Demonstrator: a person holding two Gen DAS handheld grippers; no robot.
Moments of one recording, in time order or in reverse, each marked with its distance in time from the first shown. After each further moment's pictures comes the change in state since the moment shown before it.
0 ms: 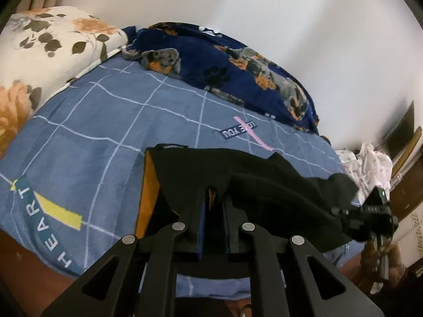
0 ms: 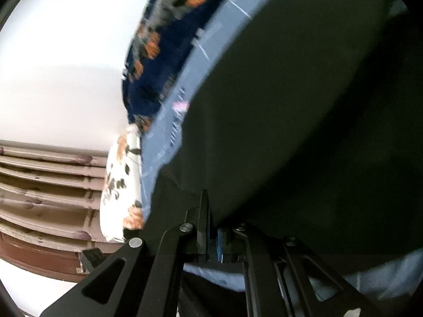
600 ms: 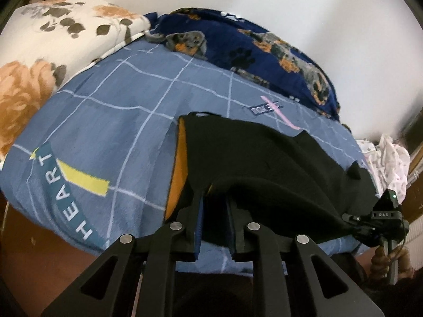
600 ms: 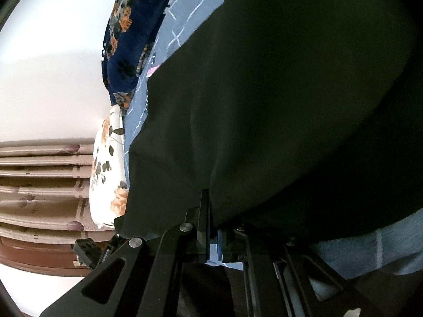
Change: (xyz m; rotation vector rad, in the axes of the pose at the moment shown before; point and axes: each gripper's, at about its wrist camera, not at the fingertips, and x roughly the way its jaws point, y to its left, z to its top) left arm -0.002 0.022 -0.031 -0.015 0.064 0.117; right arm 0.030 -0.029 -0.038 0.043 0.098 -0.040
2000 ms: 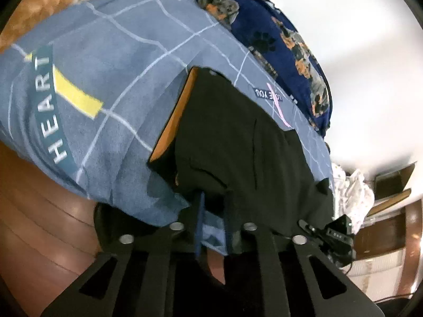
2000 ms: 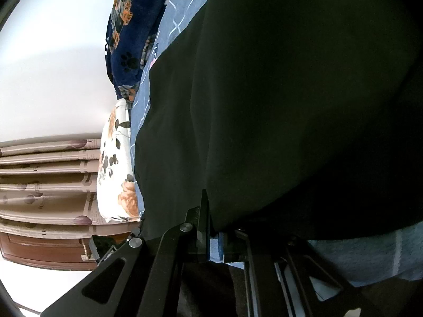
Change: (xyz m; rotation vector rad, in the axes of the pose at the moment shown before) left arm 0.001 0.019 -0.015 -0.322 0.151 -0.172; right arm 0.009 -0.003 -0.005 0.004 0.043 0.053
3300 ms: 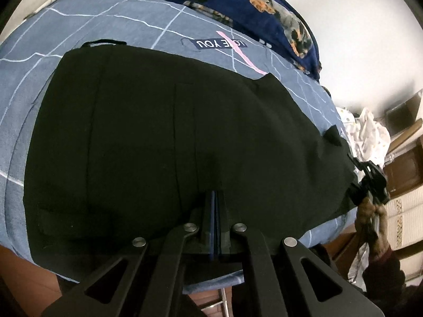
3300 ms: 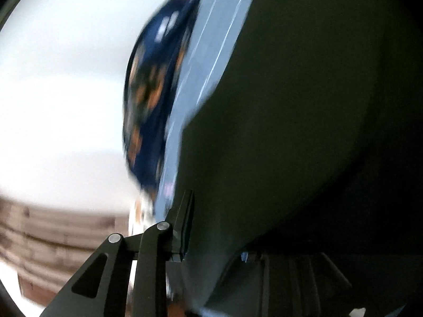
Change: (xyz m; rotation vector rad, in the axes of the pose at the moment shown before) left arm 0.095 -0.077 -0.006 0.285 0.154 0.035; right arm -0.149 -0.080 0.106 0.155 -0.442 0.131
